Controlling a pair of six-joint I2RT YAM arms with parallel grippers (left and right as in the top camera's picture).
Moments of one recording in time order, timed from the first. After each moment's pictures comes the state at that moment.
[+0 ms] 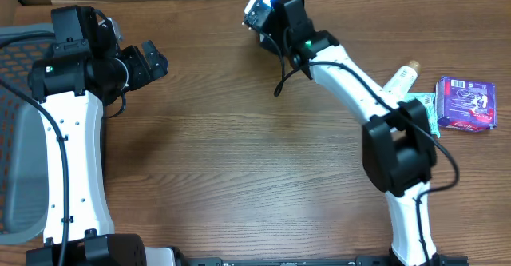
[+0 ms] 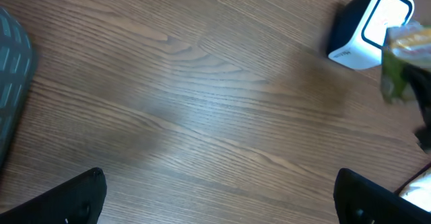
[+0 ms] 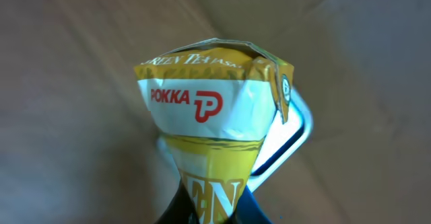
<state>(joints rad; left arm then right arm) 0.18 1.58 1.66 -1.13 0.19 -0.31 0.47 2.23 1.92 -0.36 0.03 -0.58</state>
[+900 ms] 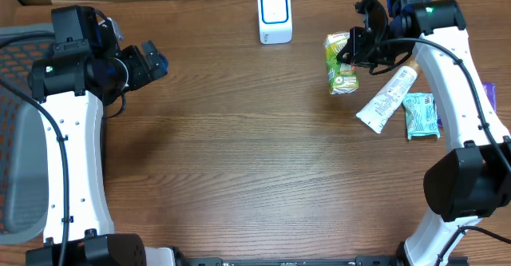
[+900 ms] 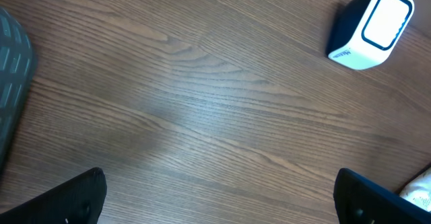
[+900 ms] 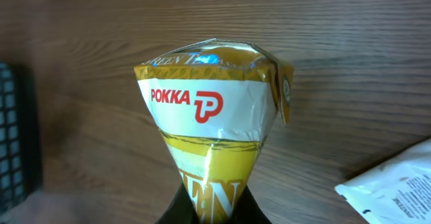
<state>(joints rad) 0.18 1.58 1.66 -1.13 0.19 -0.31 0.12 1.95 1.90 -1.16 -0.43 0.16</state>
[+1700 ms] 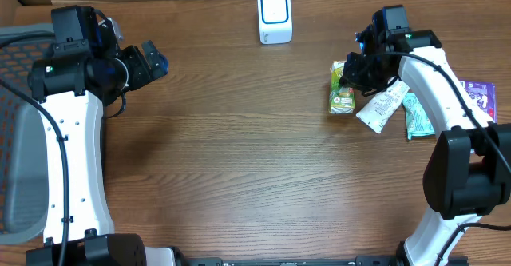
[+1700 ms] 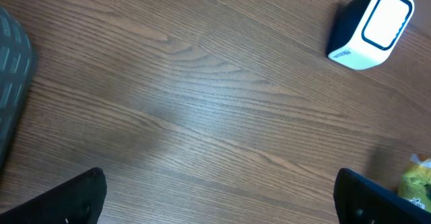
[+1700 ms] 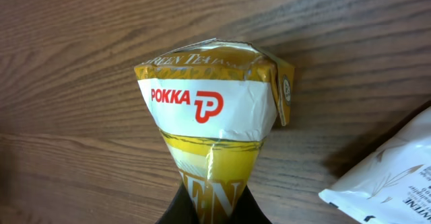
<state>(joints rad) 0.18 1.58 1.66 -1.13 0.19 -0.31 0.12 1.96 1.60 -0.93 -0.35 0.30</state>
